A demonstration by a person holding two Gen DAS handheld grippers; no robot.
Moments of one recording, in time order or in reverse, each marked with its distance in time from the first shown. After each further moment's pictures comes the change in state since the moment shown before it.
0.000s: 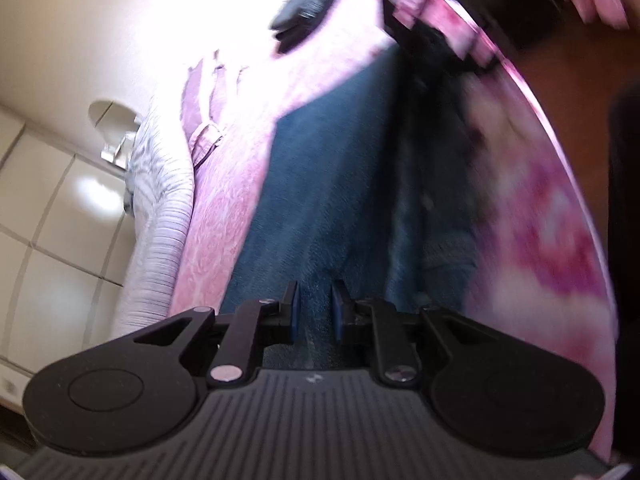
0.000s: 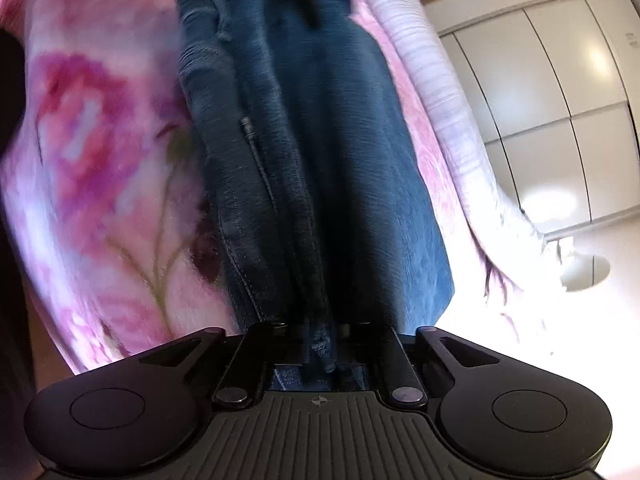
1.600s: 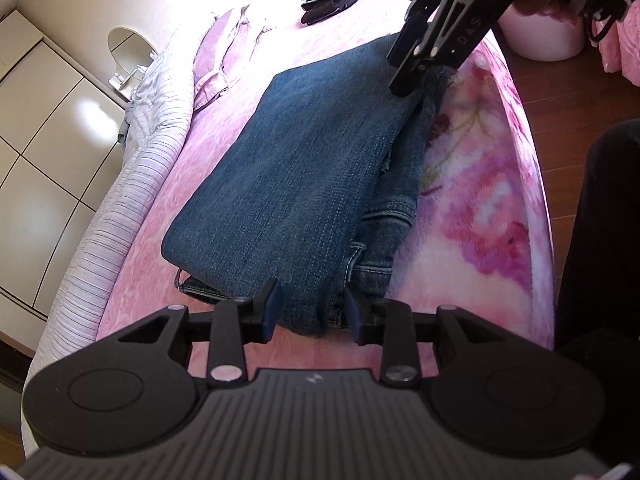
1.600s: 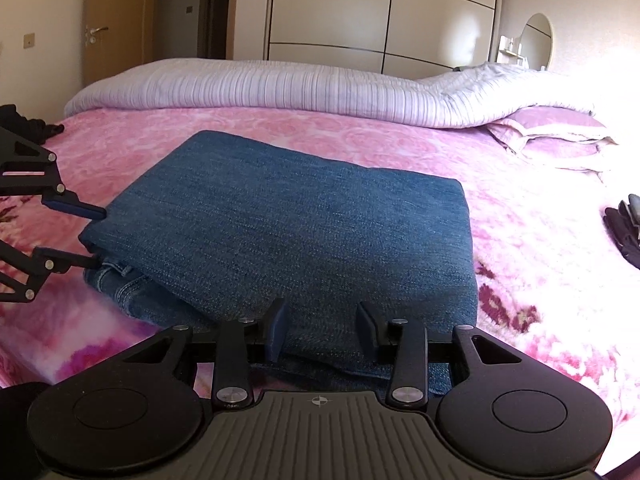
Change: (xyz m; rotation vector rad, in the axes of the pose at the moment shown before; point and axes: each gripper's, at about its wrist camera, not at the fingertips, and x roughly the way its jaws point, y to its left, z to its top) left arm -0.030 -0.012 -0.025 -0.288 0.059 -0.072; right arm 0.014 -0.043 -0.049 1.005 -0.147 0.182
